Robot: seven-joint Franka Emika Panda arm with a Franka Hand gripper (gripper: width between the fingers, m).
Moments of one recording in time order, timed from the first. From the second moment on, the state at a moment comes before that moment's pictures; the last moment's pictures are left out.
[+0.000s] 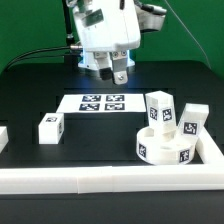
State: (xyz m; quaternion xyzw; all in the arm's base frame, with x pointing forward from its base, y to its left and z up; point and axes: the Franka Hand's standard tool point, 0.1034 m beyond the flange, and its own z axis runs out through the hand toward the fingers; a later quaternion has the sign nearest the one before) arm 0.578 -0.016 0.134 -0.81 0.58 -0.03 0.11
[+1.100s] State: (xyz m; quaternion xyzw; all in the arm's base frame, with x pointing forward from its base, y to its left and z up) arm 0.572 -0.080 0.144 -0.91 0.41 0.00 0.10
